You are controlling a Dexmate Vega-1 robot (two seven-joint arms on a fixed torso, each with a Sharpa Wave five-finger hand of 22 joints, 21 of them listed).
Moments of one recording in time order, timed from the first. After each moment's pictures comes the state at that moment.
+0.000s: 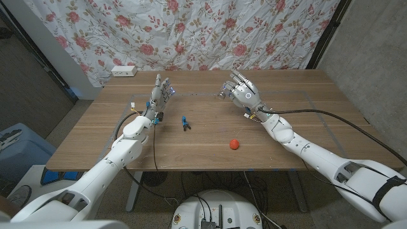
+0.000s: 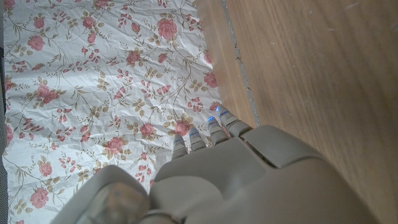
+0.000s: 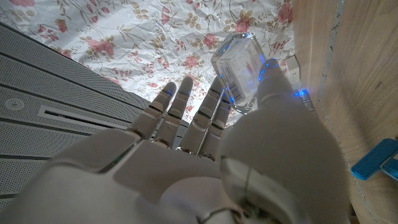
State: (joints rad) left arm 0.84 0.51 0.37 -1.30 -0.65 -0.29 -0.03; left_hand -0.02 0.06 -0.03 0.18 0.24 -0.06 -0.19 0.20 0.20 -0.05 -0.15 0.20 0.19 0.01 -0.03 0.19 0.19 0.06 -0.04 0.22 0.19; right arm -0.59 -0.47 -0.76 -1.08 -1.51 -0.19 -1.12; right_hand 1.01 -0.04 0.30 -0.17 0.19 0.73 -0.20 0.66 0.24 0.99 -0.22 0.21 0.23 0.46 -0.05 0.52 0.29 0.46 -0.04 0.20 0.17
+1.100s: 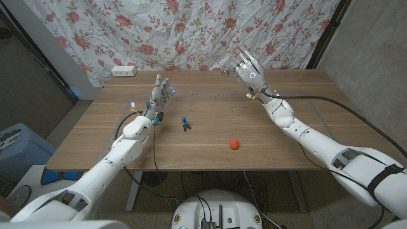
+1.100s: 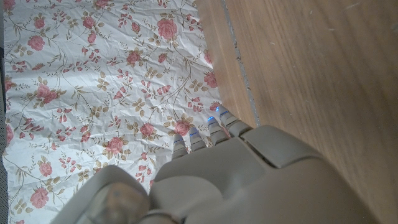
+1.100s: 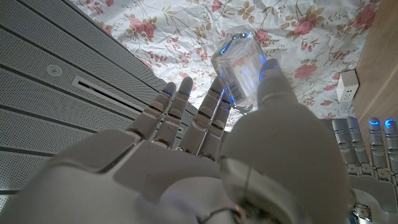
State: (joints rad) left arm 0.84 0.51 0.37 -1.30 -0.65 -0.29 -0.03; left_hand -0.02 0.06 -0.03 0.18 0.24 -0.06 -0.19 0.20 0.20 -0.05 -0.15 0.20 0.19 0.01 -0.03 0.19 0.19 0.06 -0.04 0.22 0.19; right arm -0.50 -0.45 -0.71 -1.11 -1.52 -0.30 -1.12; right_hand 1.01 -0.04 0.30 -0.17 0.18 0.73 -0.20 0.67 0.24 0.99 -0.22 0.21 0.24 0.46 -0.05 0.52 0.29 0.46 -0.04 0.20 0.17
